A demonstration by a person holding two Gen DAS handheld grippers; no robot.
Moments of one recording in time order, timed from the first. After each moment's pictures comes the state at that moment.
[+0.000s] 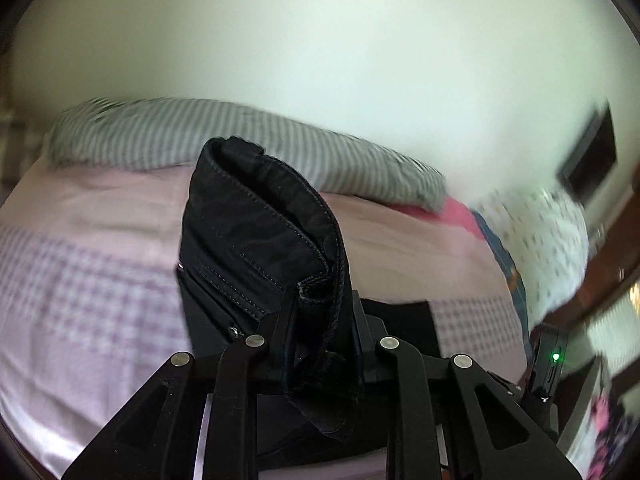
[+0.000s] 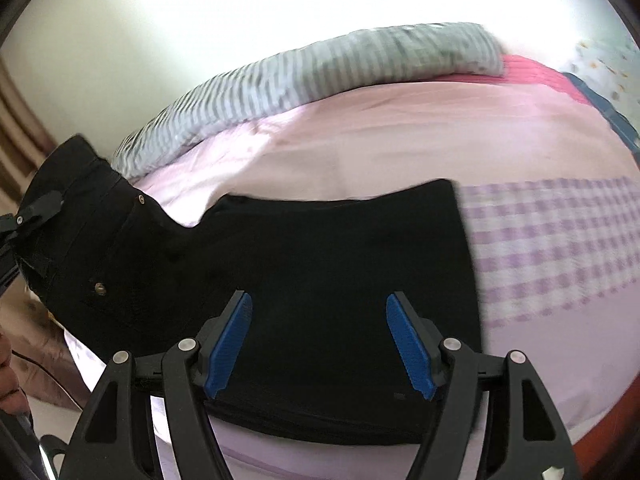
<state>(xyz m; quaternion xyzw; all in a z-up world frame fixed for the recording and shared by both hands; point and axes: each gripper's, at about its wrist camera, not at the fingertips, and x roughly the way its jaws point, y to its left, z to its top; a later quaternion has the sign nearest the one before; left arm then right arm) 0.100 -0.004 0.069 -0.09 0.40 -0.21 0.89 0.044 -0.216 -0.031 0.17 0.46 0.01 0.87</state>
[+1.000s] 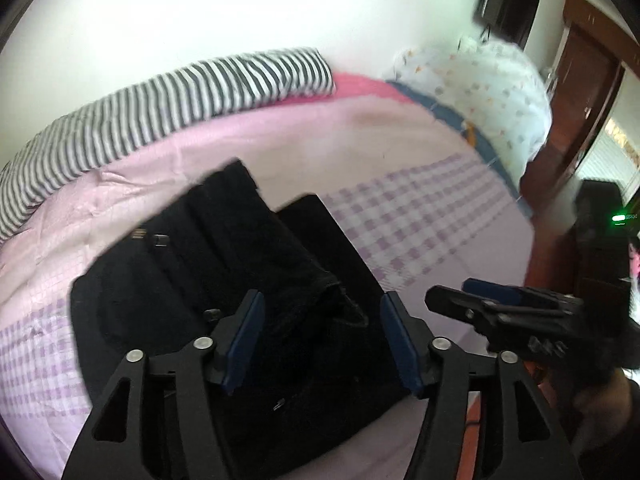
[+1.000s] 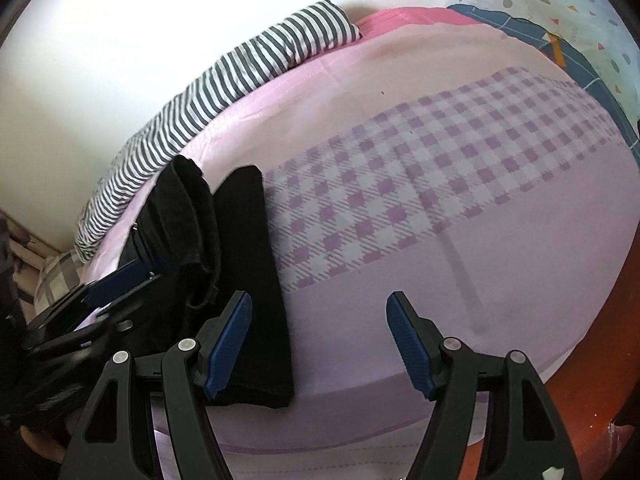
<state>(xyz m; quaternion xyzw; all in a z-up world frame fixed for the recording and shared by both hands) 0.065 -0.176 -0.003 0.10 0.43 -0.34 0.83 -0.016 -0.330 -0.074 0.28 0.44 -0.06 0.85</state>
